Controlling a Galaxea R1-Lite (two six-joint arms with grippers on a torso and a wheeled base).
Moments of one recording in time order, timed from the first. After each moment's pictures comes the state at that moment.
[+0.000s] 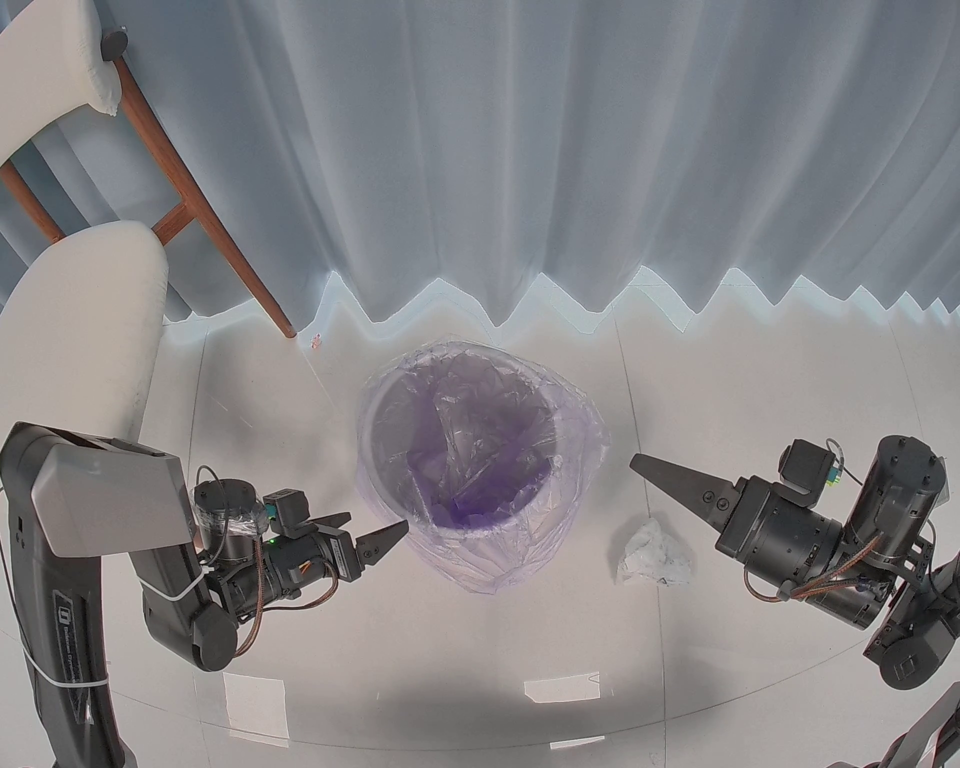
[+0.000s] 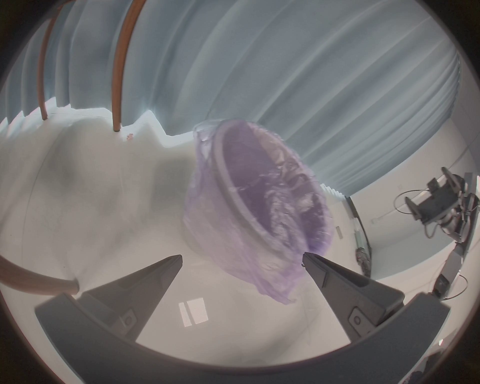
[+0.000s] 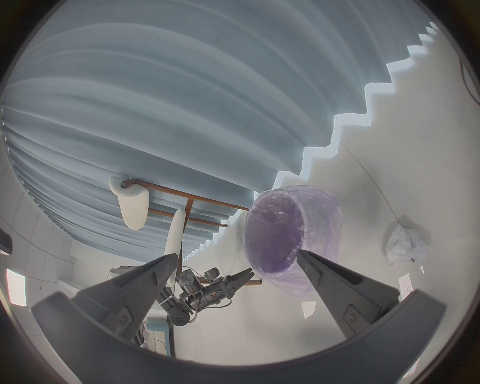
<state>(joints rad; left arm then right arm) -0.26 2.30 -0.50 -1.53 -0.37 -0.28 0.59 1.68 -0.30 -1.31 0.18 0.76</state>
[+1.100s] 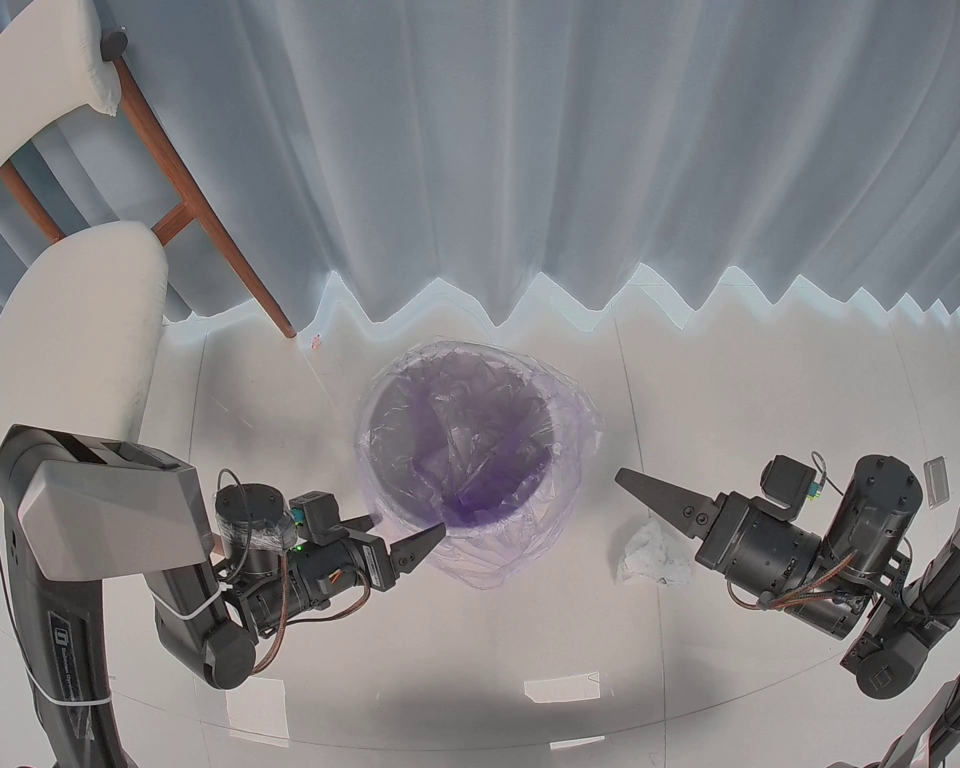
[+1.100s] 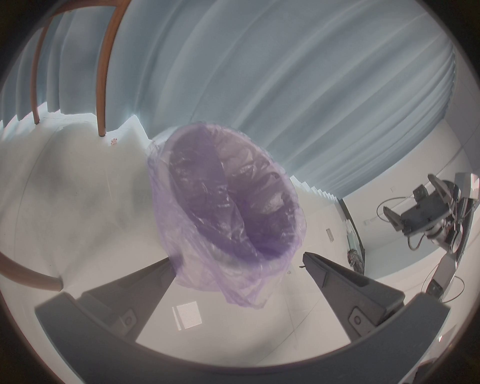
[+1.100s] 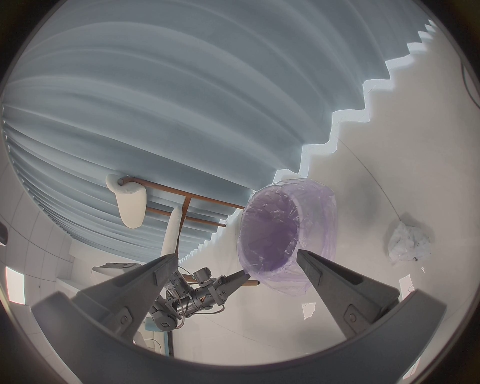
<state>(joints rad) -0.39 2.25 -0.48 -1.54 -0.29 -0.32 0.59 1.79 -0.27 -1.47 0.17 0.75</state>
